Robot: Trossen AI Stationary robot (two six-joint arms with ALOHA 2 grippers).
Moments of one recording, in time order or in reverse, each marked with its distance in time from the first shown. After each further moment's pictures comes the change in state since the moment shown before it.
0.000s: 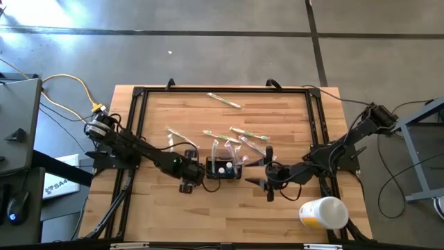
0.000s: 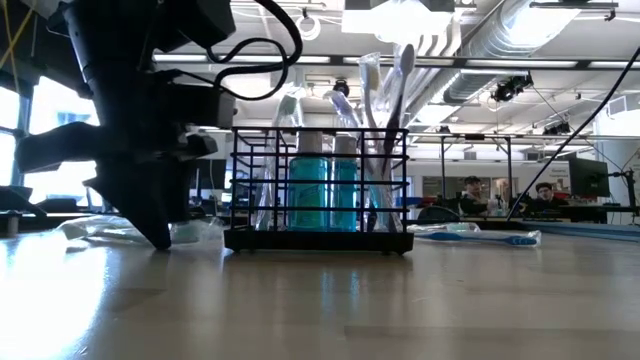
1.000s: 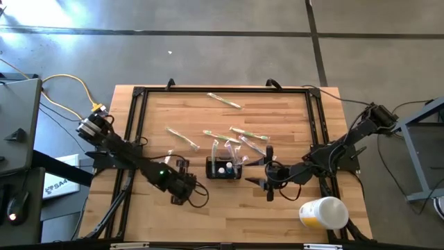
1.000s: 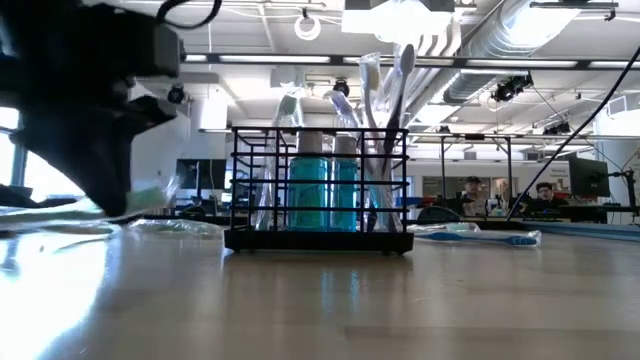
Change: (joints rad) left arm -0.220 -0.118 -0.007 -0.061 -0.060 -0.197; right arm 0.000 0.000 0.000 -0.015 0.010 0.030
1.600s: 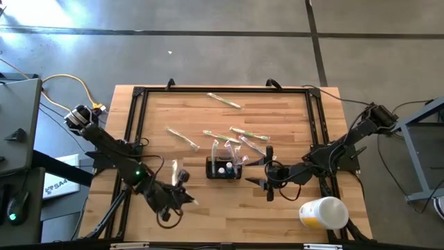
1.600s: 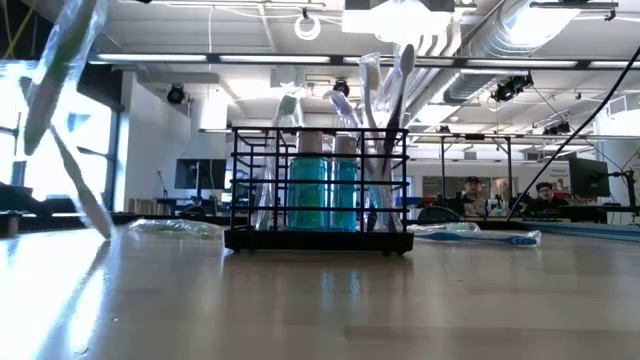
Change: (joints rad) left arm -0.172 -0.227 0.004 0.303 -0.082 0.408; right arm 0.000 0.000 0.000 -0.009 0.000 0.026
